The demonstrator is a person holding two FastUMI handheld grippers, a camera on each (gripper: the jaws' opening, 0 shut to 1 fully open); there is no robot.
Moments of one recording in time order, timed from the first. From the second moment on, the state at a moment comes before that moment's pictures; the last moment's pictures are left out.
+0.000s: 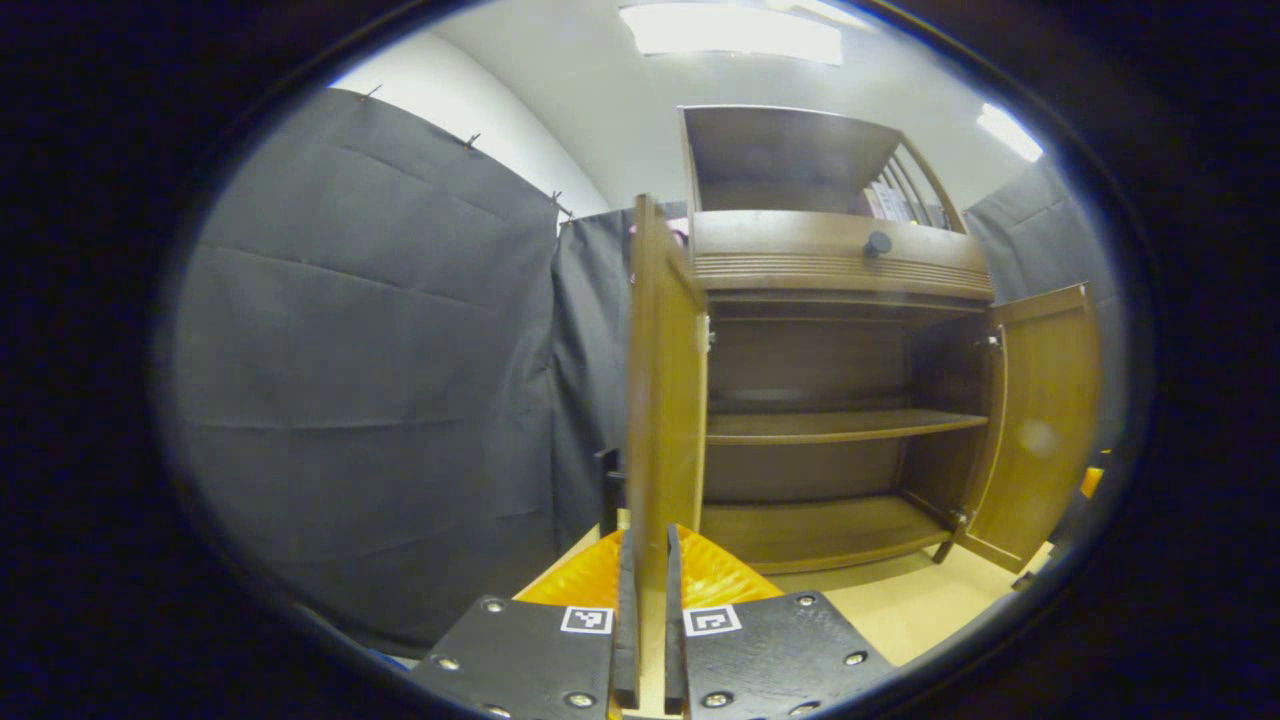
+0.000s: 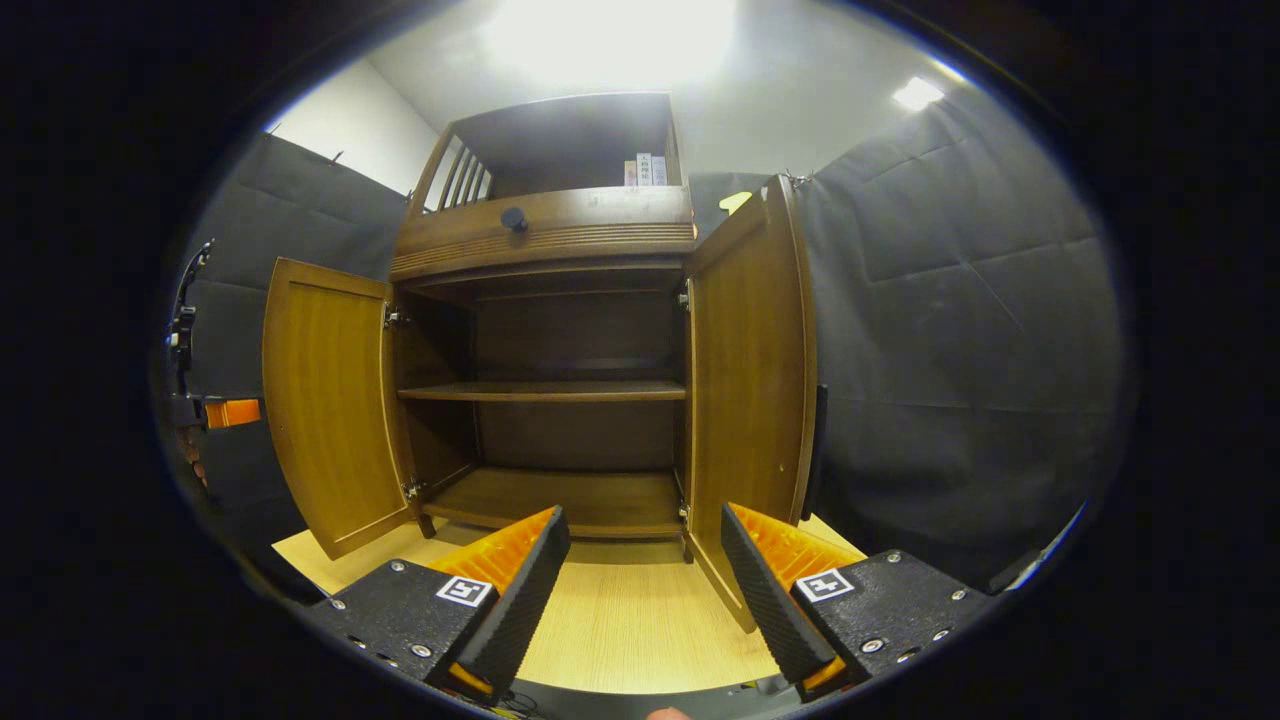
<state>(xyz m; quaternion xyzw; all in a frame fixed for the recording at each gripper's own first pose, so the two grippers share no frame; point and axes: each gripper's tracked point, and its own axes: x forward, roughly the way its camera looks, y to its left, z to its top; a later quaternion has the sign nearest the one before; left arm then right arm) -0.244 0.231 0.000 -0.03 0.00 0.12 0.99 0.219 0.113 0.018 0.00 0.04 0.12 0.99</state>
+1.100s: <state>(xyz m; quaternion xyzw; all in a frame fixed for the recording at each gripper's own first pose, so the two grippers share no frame) -0.303 0.116 -0.005 -0.02 -0.02 0.05 1.00 0.191 0.109 0.036 0.02 0.02 0.11 0.99</state>
